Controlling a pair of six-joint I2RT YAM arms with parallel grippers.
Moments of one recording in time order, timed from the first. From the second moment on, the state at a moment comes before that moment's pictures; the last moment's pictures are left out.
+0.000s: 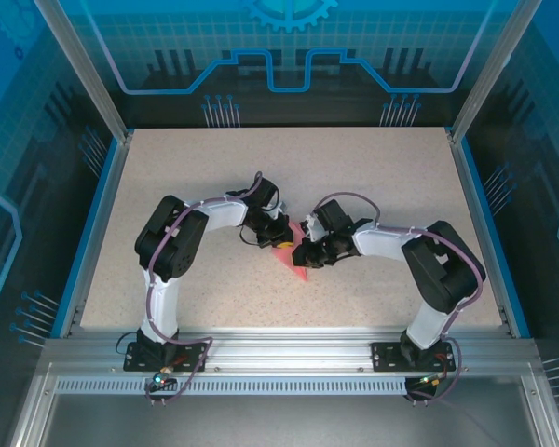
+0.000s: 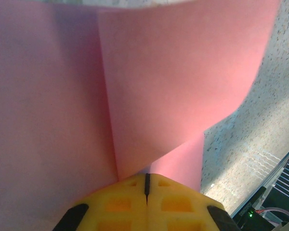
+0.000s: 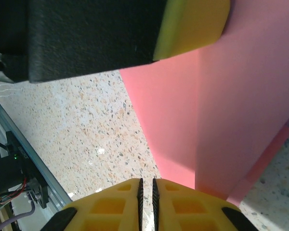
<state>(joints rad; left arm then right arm) -0.48 2.06 1.27 -0.42 0.61 -0.71 0.58 1.72 0.87 -0.26 -0.60 0.57</state>
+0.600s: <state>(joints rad) -0.48 2.06 1.27 -0.42 0.61 -0.71 0.60 1.74 0.88 -0.35 -0.52 0.53</state>
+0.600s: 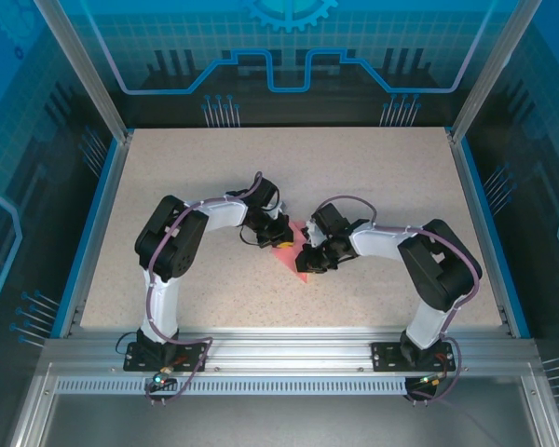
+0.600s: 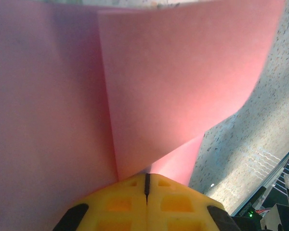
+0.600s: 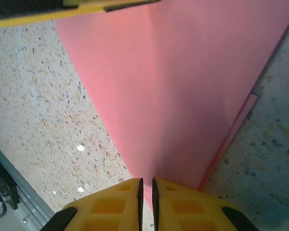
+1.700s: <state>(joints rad) -0.48 2.06 1.27 -0.42 0.61 -0.71 0.64 1.75 0.90 -0.42 -0.47 0.49</state>
